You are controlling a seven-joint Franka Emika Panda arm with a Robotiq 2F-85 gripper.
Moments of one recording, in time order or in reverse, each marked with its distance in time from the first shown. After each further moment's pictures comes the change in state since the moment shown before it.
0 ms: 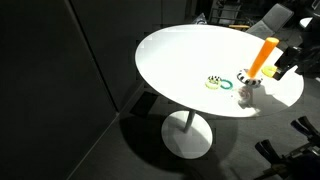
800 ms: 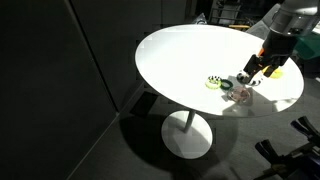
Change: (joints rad) arm 0.042 0.270 0.010 0.173 -0.044 0.100 0.030
